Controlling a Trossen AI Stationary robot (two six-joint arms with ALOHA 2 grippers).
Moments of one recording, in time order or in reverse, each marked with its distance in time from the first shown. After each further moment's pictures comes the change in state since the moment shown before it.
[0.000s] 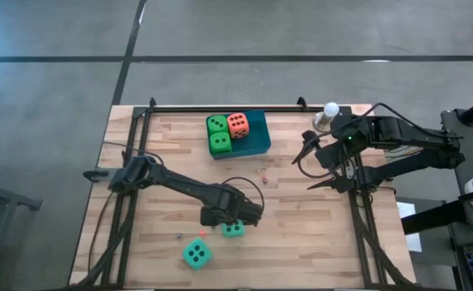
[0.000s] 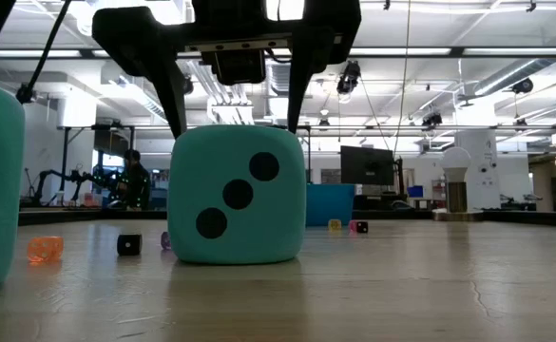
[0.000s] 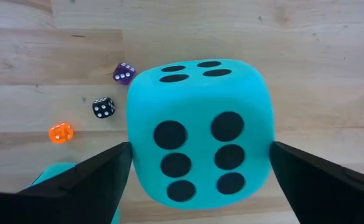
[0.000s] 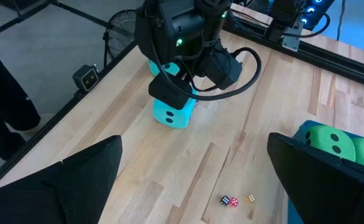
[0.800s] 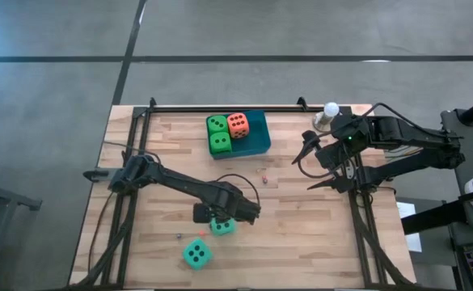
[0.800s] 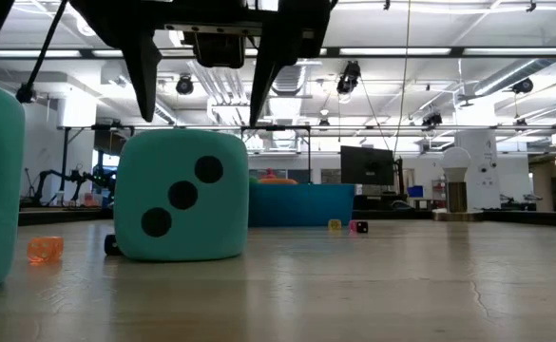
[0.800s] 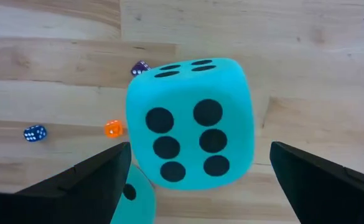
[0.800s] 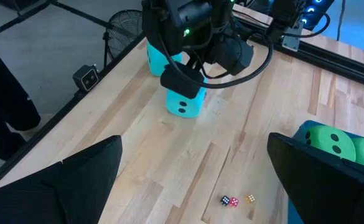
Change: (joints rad) left arm 0.002 -0.014 0.054 -0.181 0.000 -0.030; right arm 0.000 0.000 0.000 0.000 0.000 -0.002
